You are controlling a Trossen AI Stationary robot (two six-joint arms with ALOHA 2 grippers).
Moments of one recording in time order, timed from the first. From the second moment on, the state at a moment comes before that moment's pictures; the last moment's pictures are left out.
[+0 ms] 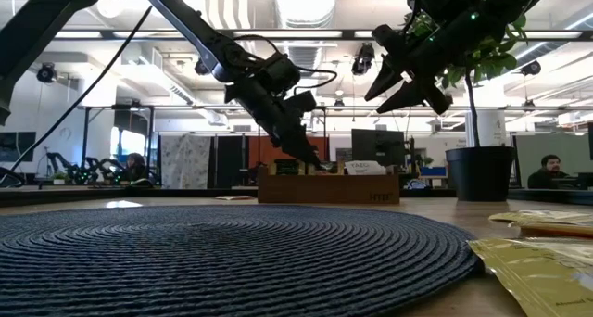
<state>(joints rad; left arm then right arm) 0.51 1.95 1.36 -0.17 0.29 0.32 -0.34 1.20 0.72 -0.08 0.19 0.68</state>
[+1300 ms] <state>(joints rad) 0.86 1.85 1.17 -0.27 0.02 -0.13 -0.33 1.20 0.71 -0.12 0.17 0.73</state>
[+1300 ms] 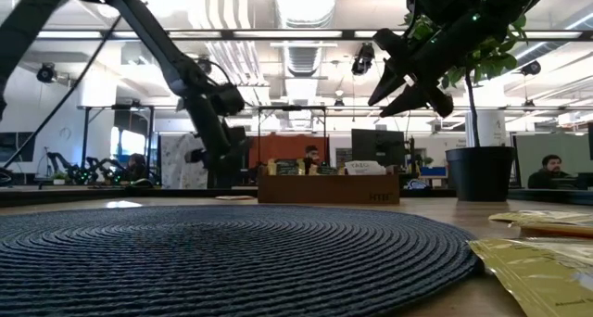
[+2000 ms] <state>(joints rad) 0.79 1.89 1.23 -0.64 0.02 -0.13 -0.33 1.20 0.71 -0.11 0.18 0.77</state>
